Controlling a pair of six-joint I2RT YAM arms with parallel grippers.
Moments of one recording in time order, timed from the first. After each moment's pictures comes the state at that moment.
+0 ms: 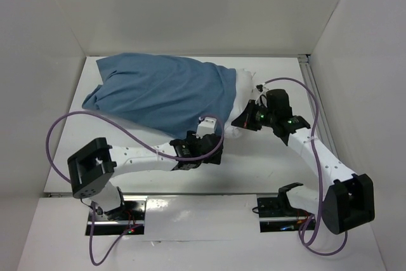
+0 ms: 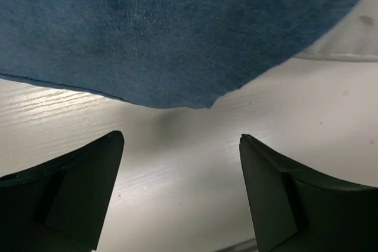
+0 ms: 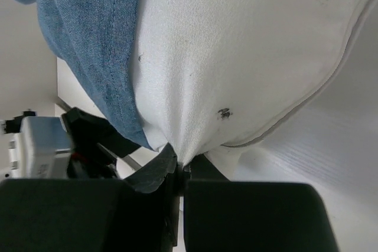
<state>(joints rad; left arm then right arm) -1.13 1.58 1.00 -0.32 -0.50 -0.80 0.28 1.13 0.79 -0.31 -0.47 0.59</state>
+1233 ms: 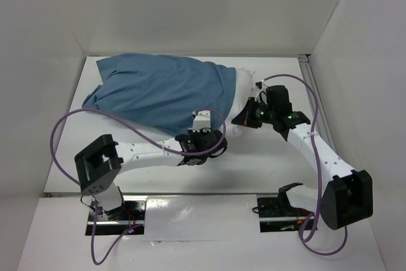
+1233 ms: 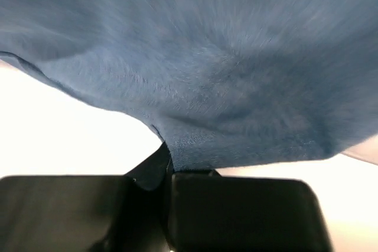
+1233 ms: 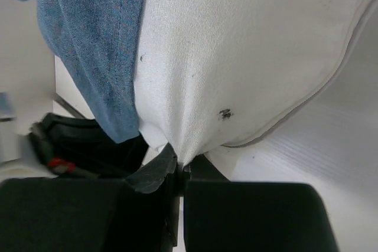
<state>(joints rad) -1.11 1.68 1.09 -0.40 -0.75 -0.93 0.27 1.17 0.86 -0.37 -0.48 0.56</state>
